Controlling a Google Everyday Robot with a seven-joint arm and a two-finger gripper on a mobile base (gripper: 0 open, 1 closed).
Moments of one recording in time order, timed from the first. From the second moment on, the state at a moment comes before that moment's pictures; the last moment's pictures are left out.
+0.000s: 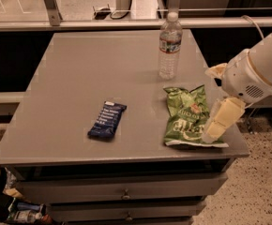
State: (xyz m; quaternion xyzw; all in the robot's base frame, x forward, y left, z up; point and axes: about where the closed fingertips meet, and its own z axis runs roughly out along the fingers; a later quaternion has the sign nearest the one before) arm 0.466 -0.177 0.885 -0.59 0.77 0.10 0.24
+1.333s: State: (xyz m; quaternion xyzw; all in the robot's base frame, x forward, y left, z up) arm 0.494 -0.129 0.813 -0.56 0.74 0.19 0.32
